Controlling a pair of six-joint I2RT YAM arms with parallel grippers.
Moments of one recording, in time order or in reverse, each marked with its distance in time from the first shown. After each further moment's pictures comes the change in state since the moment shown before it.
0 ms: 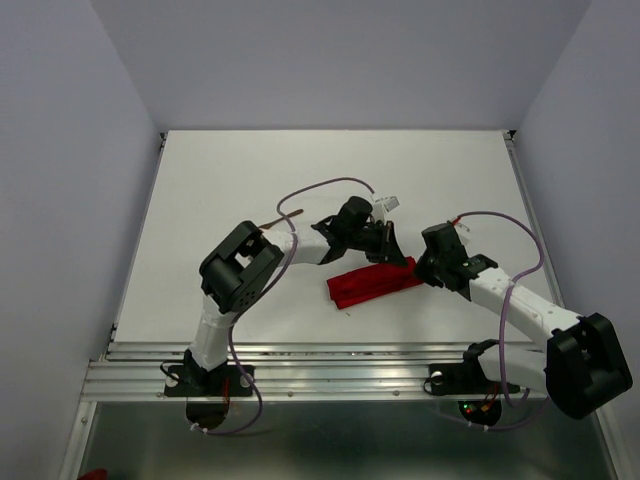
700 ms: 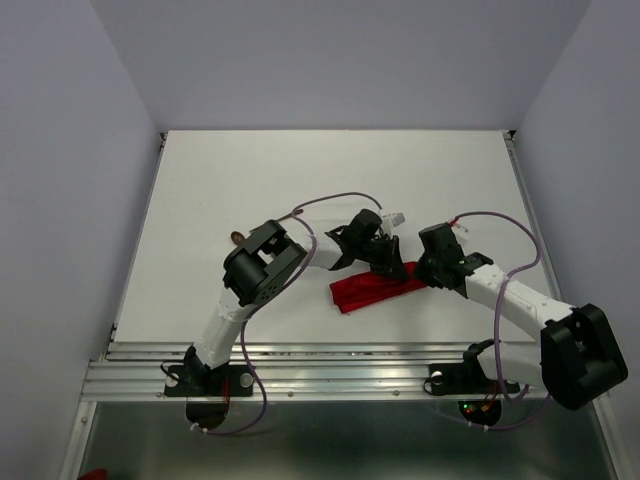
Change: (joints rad) left arm -0.026 0.177 0.077 -0.008 0.006 0.009; right arm 0.000 0.042 0.003 0.000 0.021 -0.005
